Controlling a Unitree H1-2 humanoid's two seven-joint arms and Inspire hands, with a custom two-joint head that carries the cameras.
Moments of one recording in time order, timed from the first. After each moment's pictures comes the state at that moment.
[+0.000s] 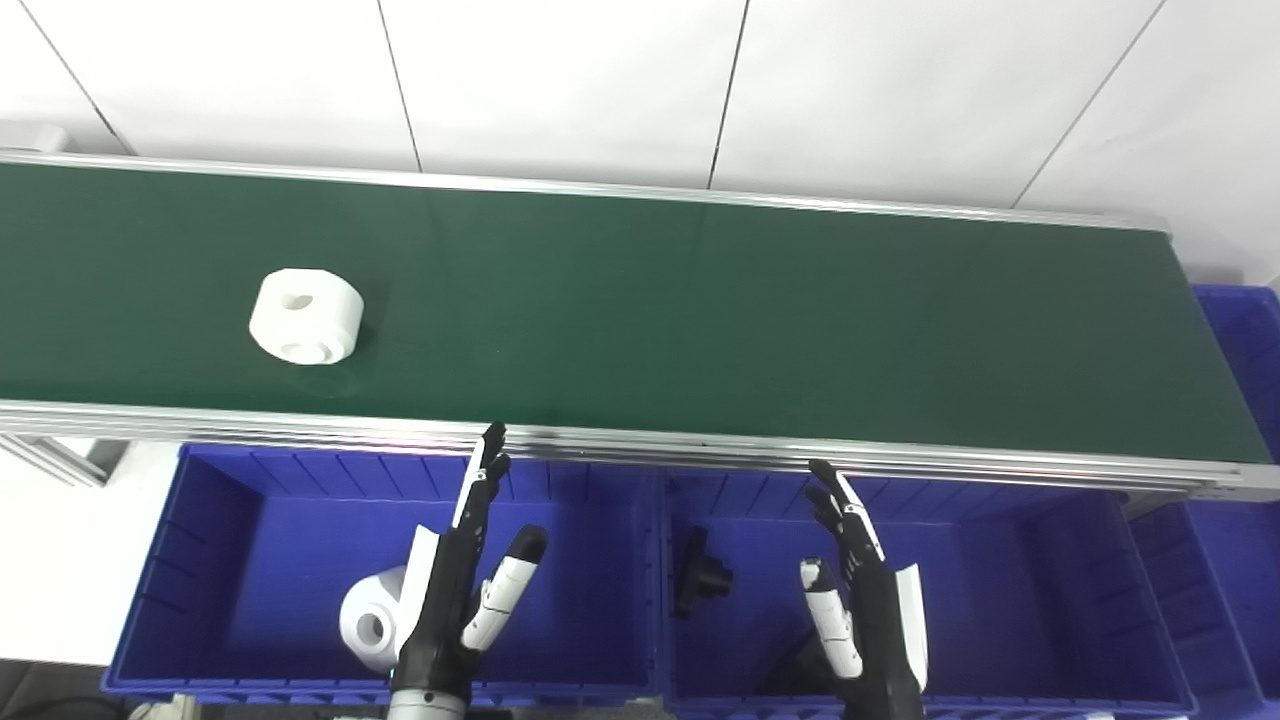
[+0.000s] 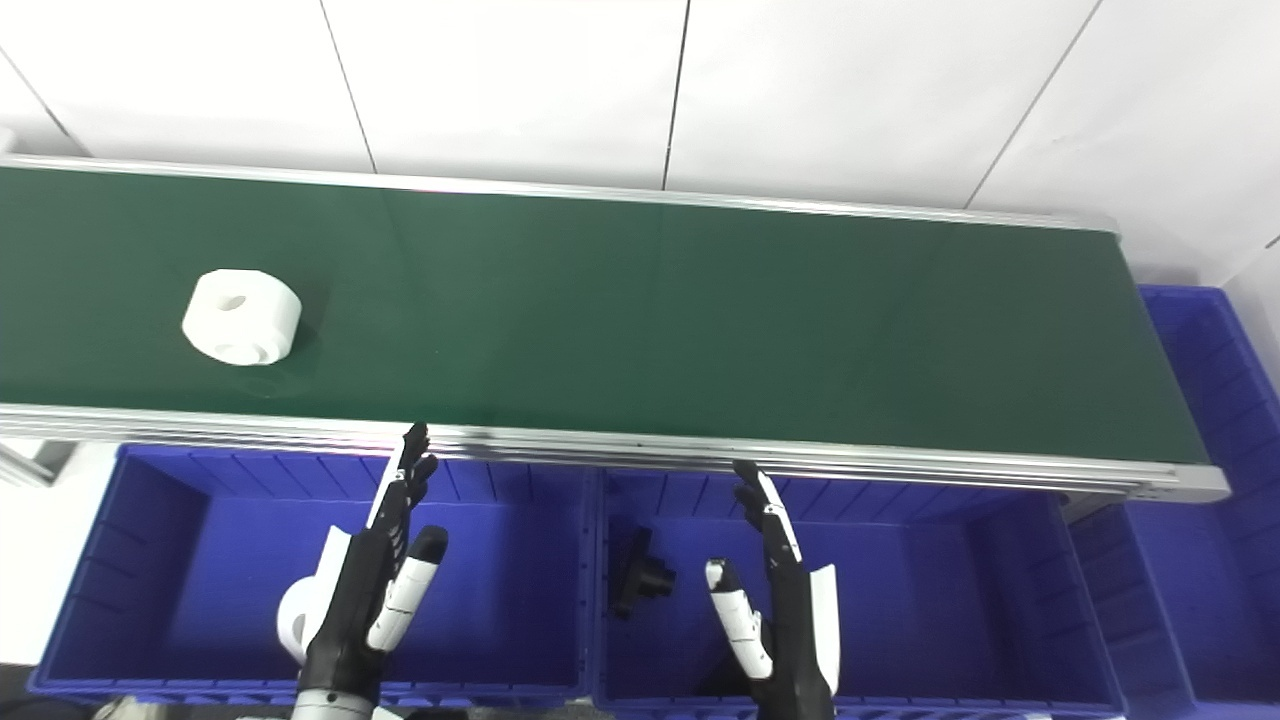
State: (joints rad) left arm 0.50 -0.05 -0.32 -0.22 0.34 -0.13 0.08; right arm 0.52 0.01 0.21 -0.05 -0.30 -0.41 -0.31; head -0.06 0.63
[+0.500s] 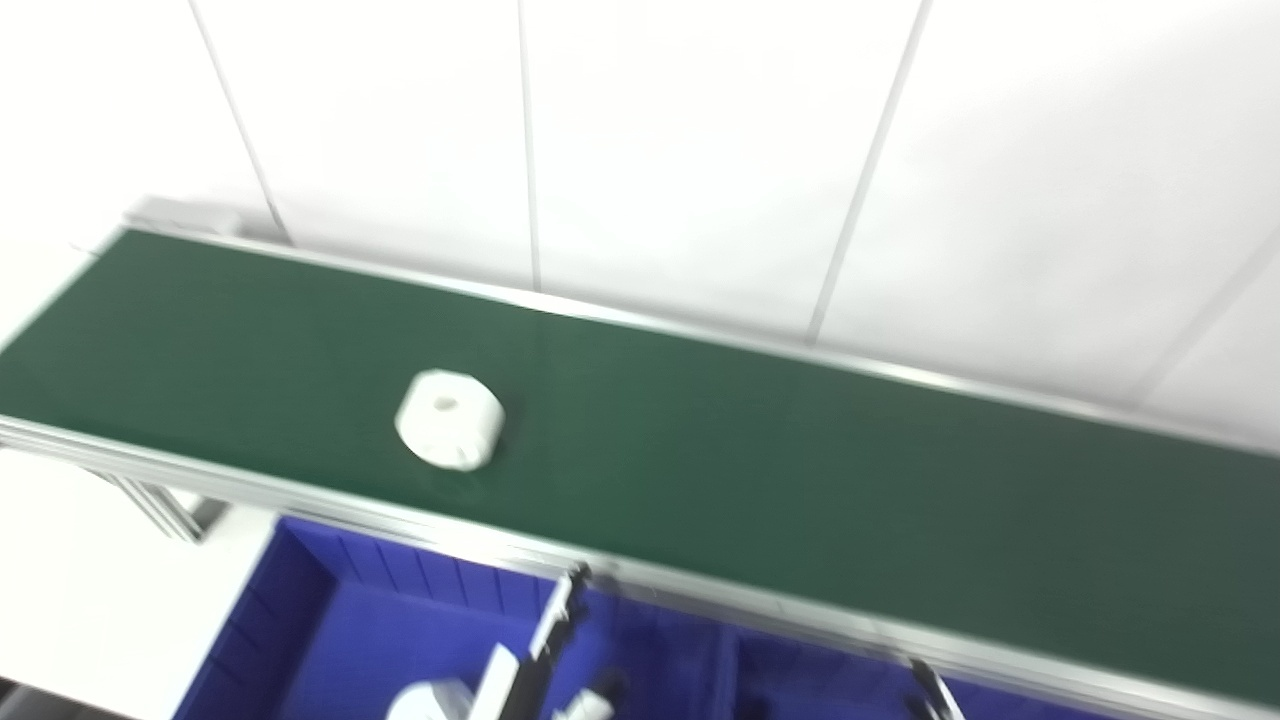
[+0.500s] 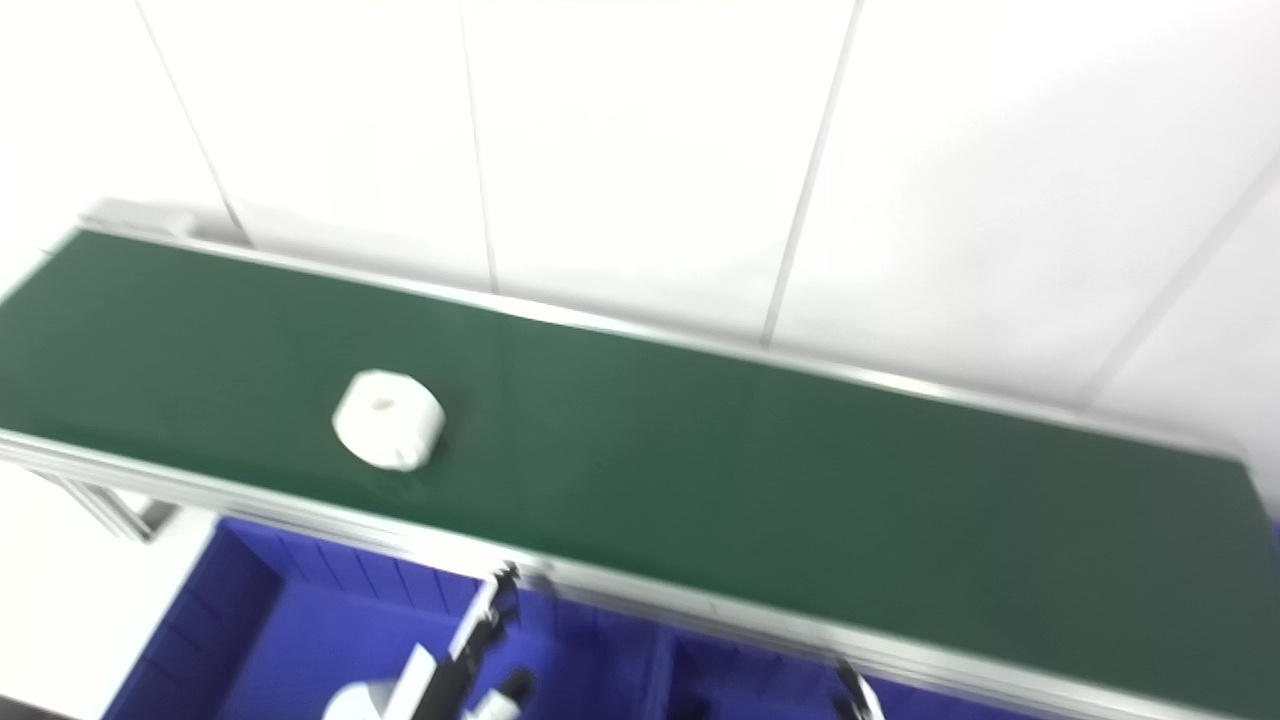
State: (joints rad) left arm 0.43 -0.05 -0.32 -0.03 0.38 -0.18 0.13; right arm 0.43 -0.10 0.23 0.12 -0.20 -0.41 -0.36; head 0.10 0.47
